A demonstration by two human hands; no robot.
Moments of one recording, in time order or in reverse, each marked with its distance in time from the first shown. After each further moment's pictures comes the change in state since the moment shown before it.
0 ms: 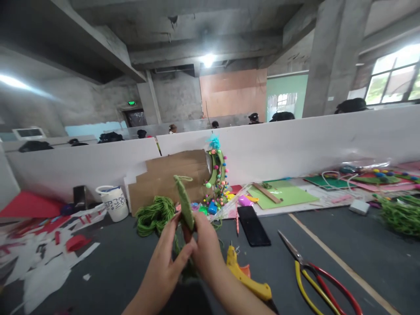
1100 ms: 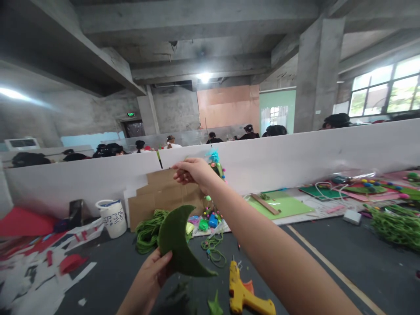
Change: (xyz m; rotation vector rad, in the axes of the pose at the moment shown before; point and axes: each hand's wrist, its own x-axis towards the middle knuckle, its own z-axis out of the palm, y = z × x) left_hand 0.010 -0.019 -0.030 -1.013 -0.050 -0.558; right_hand 0.164 -0.096 -0.035 0.188 -0.296 0.082
